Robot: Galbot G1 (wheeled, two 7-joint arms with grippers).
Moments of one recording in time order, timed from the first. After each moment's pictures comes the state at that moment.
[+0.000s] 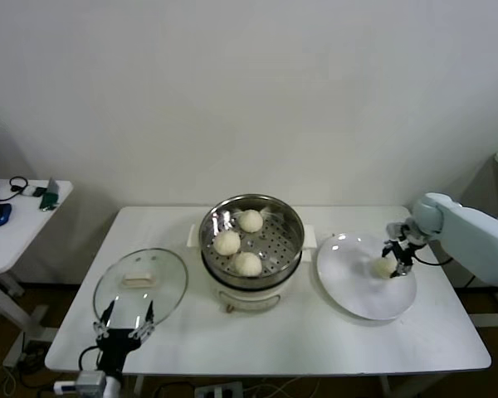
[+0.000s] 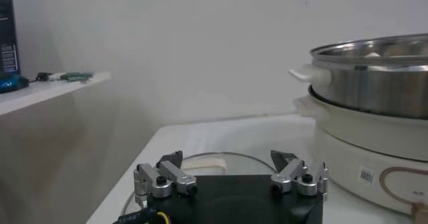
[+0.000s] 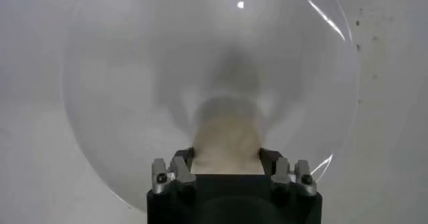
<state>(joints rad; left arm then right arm) 1.68 -1.48 -0.70 -2.00 -0.05 0.04 0.03 0.19 0.80 -1.14 0.79 0.06 0.05 -1.04</state>
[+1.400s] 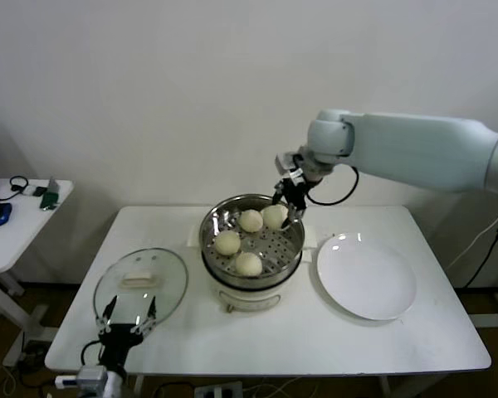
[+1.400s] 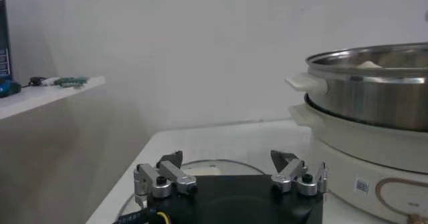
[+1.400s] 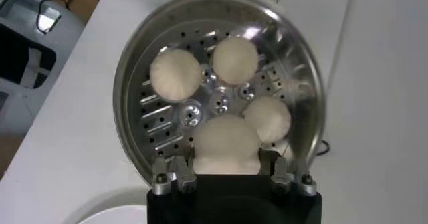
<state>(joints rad) 1.66 -1.47 -0.69 -2.01 -0.06 0.06 0.04 0.80 1.11 -1.61 1.29 0.66 -0.25 -0.92</state>
